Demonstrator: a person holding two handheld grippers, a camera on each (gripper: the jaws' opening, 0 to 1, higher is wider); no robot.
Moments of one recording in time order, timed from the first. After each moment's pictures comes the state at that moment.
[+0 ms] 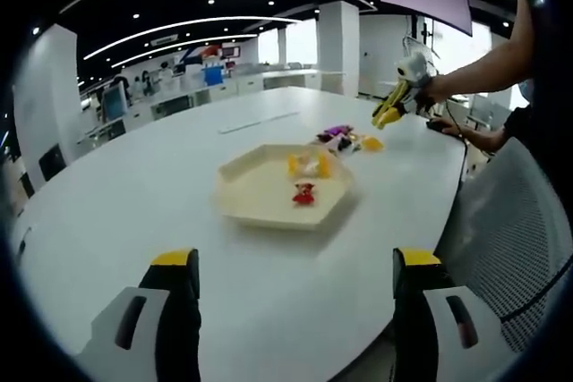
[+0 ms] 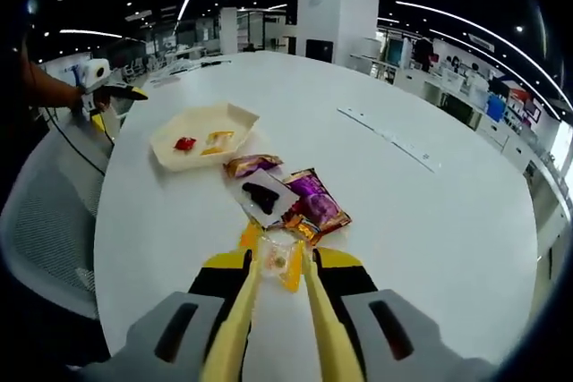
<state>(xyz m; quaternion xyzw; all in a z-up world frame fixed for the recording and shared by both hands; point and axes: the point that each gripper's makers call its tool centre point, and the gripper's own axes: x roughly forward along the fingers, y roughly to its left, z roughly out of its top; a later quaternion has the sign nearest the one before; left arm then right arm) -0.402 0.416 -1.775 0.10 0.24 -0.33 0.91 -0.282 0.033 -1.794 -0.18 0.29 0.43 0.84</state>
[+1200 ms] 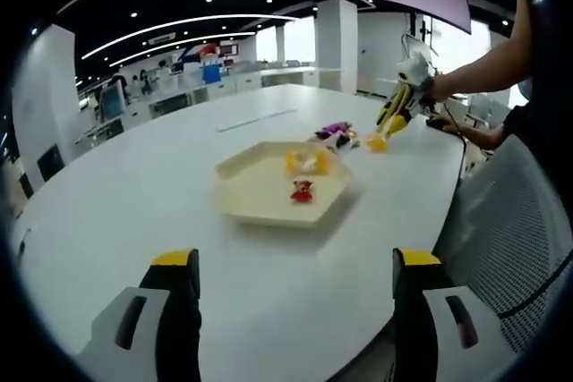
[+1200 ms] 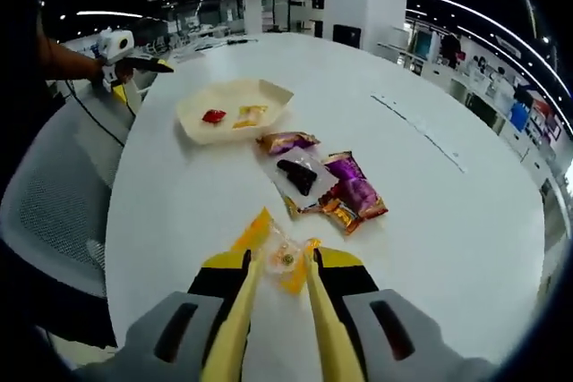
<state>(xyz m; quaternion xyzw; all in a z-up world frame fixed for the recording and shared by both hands) -0.402 0.414 -1.777 0.11 0.24 -0.34 0.90 -0.309 0.053 -1.807 -0.25 0.30 0.49 0.78</state>
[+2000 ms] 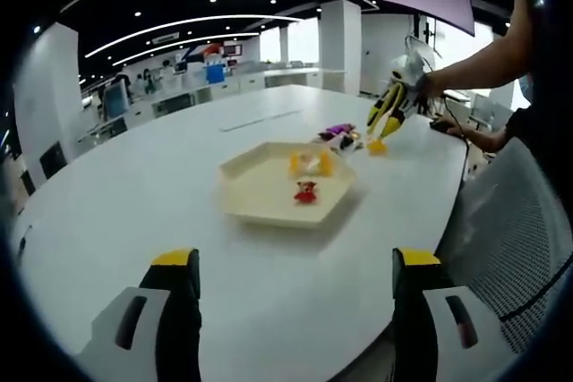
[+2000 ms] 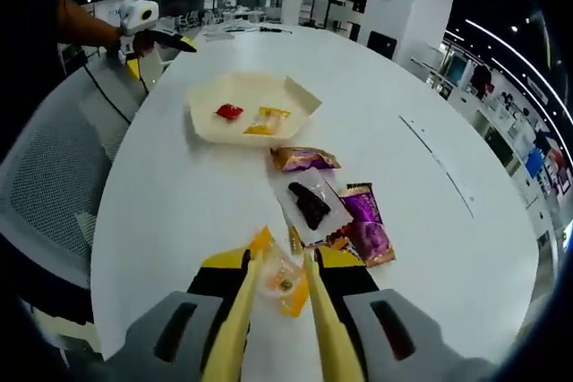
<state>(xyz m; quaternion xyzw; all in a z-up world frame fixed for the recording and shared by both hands) -0.401 0.417 -1.777 0.10 0.24 -0.33 0.91 -0.291 0.080 -1.815 -0.29 0.30 0.50 0.76</state>
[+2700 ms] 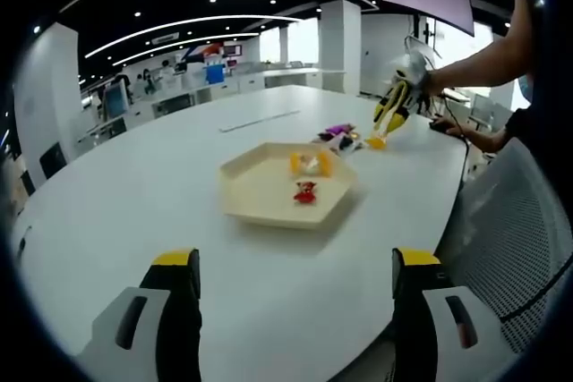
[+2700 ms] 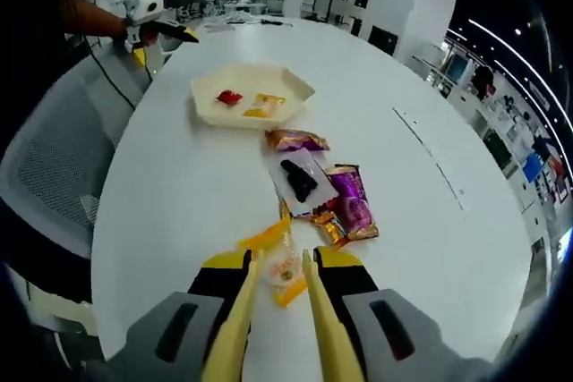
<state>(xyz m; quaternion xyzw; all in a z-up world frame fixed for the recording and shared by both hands) -0.401 0.417 -1.776 0.10 0.24 -0.33 0.91 -0.298 0.054 -1.805 -0.33 0.29 0.52 0.73</state>
